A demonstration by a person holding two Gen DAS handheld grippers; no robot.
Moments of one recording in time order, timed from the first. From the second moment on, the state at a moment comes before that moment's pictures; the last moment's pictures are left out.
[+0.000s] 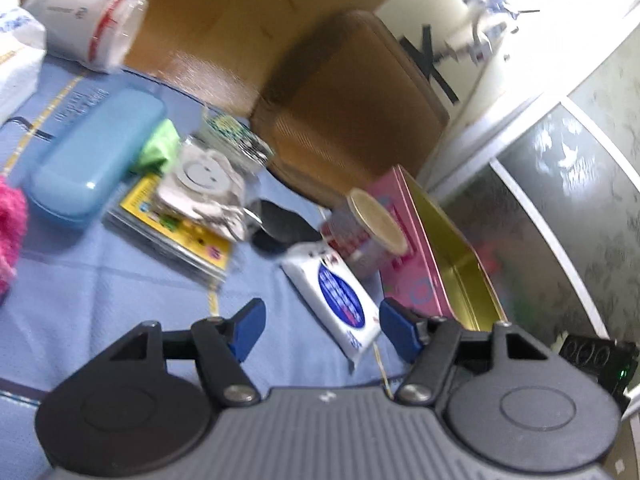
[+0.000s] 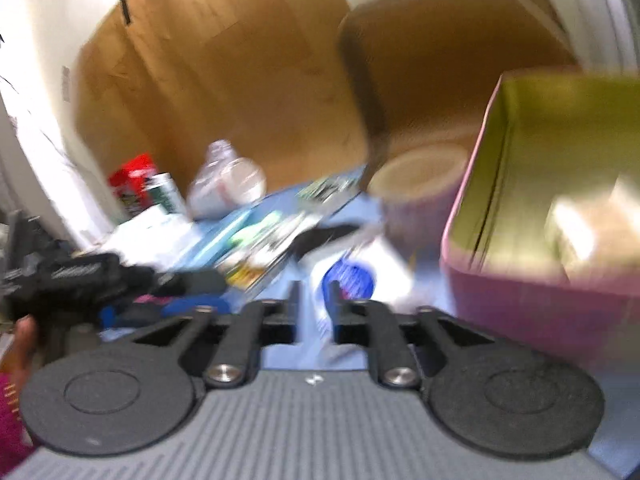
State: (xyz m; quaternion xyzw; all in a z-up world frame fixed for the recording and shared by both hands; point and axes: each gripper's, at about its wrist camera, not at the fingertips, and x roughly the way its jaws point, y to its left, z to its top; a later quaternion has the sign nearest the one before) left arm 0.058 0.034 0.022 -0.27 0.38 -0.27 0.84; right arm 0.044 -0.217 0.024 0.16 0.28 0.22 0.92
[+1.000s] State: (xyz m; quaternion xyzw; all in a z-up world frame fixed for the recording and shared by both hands) left arm 0.038 0.044 0.001 -0.28 0.40 -0.27 0.83; right arm 0.050 -0.169 0.007 0.10 0.36 0.30 0.88
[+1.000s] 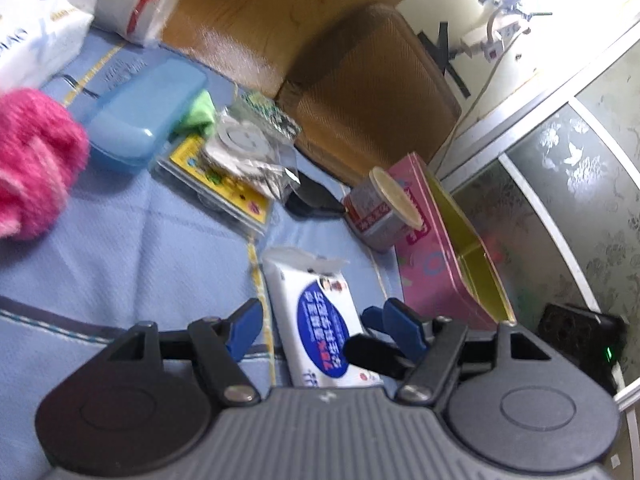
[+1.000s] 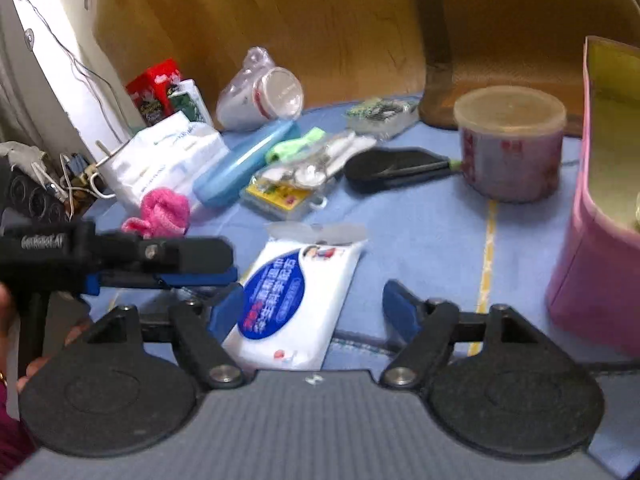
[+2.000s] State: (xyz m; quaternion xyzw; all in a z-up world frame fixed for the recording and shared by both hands) left arm 0.075 -0.200 0.075 -0.12 0.32 -0.44 0.83; right arm 0.023 -0.340 0.021 0.17 0.12 -0.05 0.98
